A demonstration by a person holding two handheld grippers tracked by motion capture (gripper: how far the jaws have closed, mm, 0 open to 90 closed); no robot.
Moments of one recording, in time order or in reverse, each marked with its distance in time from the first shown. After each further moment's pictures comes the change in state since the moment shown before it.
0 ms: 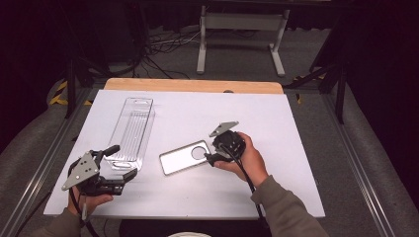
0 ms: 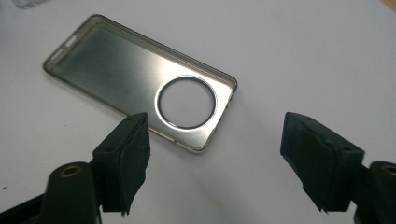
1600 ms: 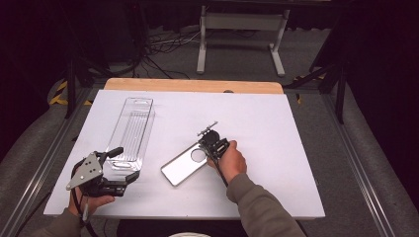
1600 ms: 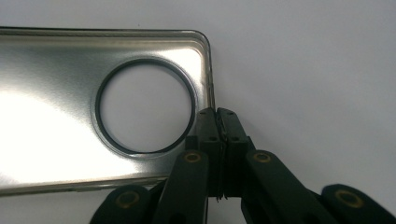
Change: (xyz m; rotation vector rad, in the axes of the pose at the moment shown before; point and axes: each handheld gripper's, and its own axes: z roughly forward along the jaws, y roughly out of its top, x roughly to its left) left arm -0.002 -0.001 0.003 0.030 -0.026 0.005; right arm 0.010 0.006 0.065 0.189 -0.127 0.169
